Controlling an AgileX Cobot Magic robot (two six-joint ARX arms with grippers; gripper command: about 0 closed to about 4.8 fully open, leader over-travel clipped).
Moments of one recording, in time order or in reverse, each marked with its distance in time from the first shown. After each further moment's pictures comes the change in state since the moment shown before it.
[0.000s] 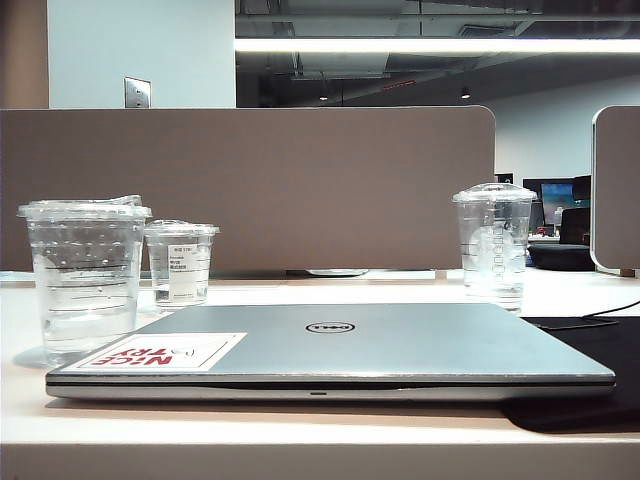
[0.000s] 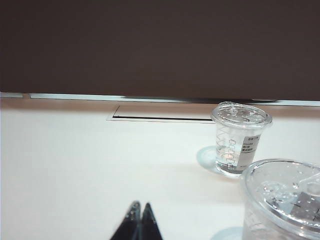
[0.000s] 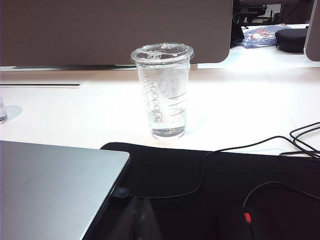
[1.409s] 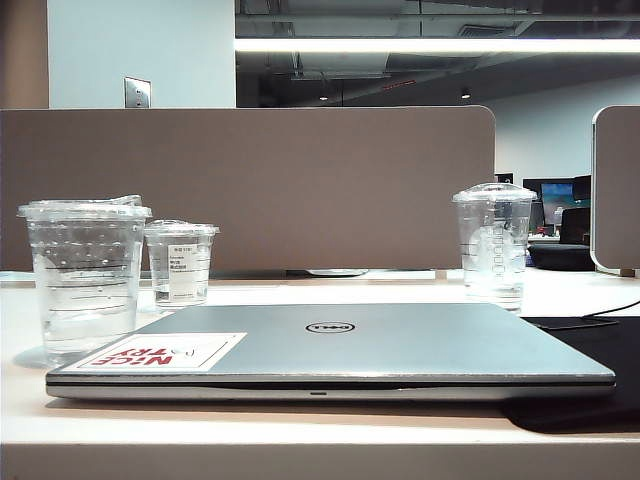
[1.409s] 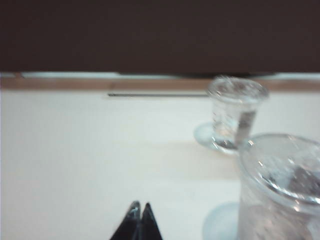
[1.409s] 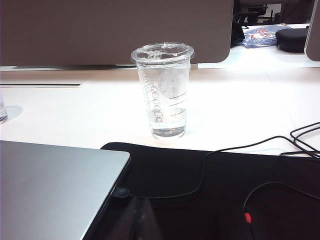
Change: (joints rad) left arm -0.026 0.000 0.037 -0.114 -0.017 0.012; right arm 0.002 0.000 0.000 0.000 0.000 0.000
